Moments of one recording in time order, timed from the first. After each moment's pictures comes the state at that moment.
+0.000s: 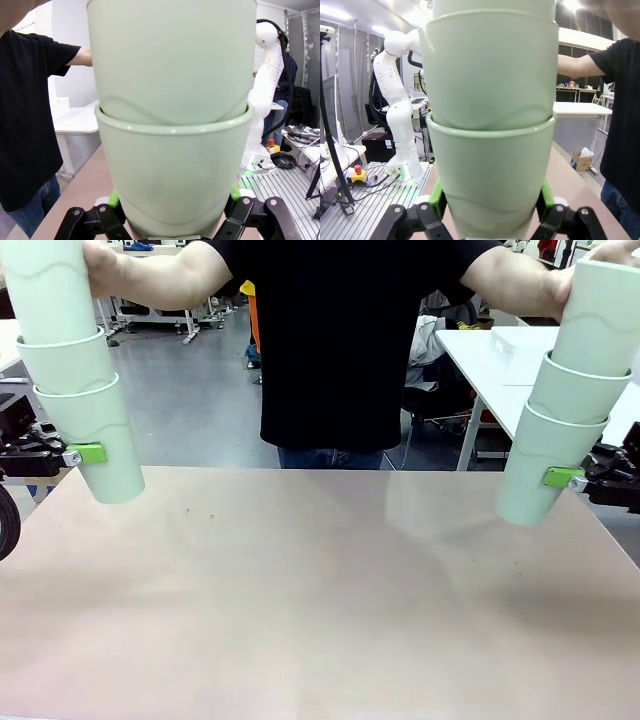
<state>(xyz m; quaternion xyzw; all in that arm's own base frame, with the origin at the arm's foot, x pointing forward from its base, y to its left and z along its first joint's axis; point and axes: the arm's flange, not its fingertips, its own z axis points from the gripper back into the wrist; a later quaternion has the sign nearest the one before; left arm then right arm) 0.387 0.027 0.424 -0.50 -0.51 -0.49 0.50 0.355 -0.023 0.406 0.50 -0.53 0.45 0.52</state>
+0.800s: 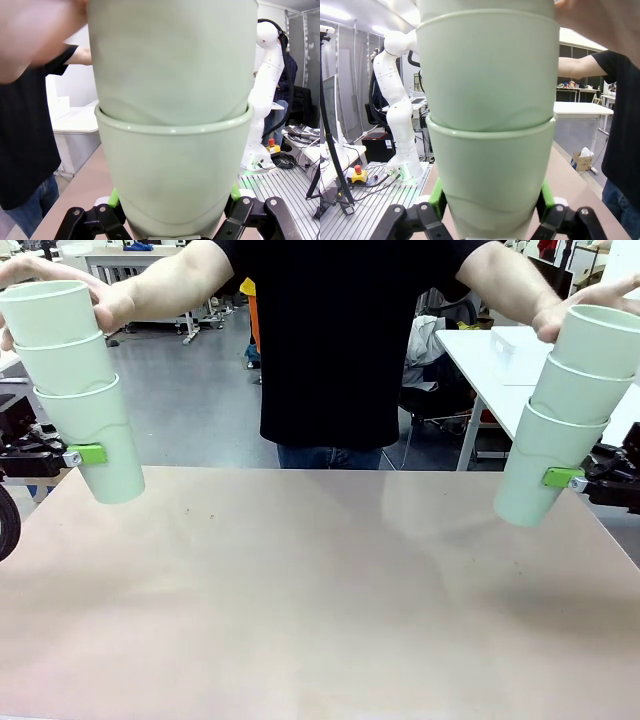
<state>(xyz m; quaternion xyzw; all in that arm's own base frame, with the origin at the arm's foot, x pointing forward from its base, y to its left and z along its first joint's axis) 0.387 0.027 0.423 -0.50 -0.51 -0.49 0.50 0.355 -0.024 0.405 0.50 -0.52 0.45 0.52</state>
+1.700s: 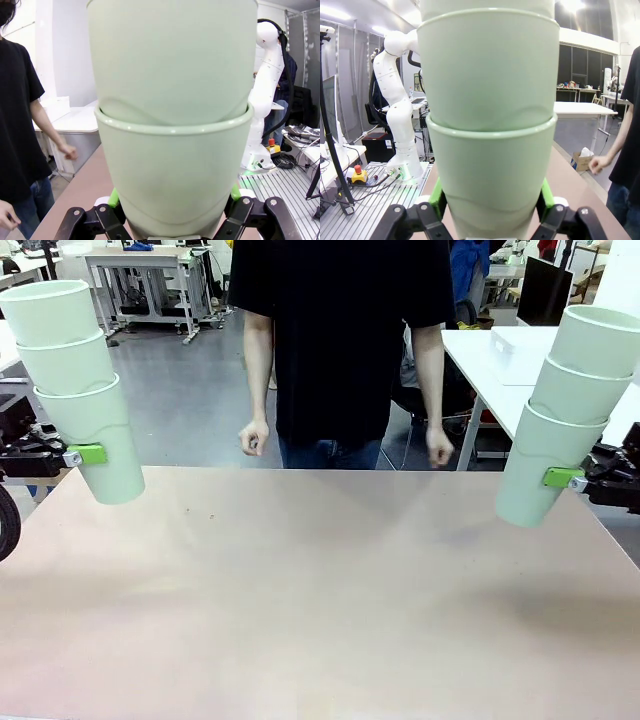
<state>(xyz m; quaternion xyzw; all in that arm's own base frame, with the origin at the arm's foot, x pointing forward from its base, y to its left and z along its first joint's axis) 0.387 0.027 0.423 -0.50 -0.51 -0.49 0.50 0.355 -0.024 0.405 0.50 -0.52 0.45 0.52</state>
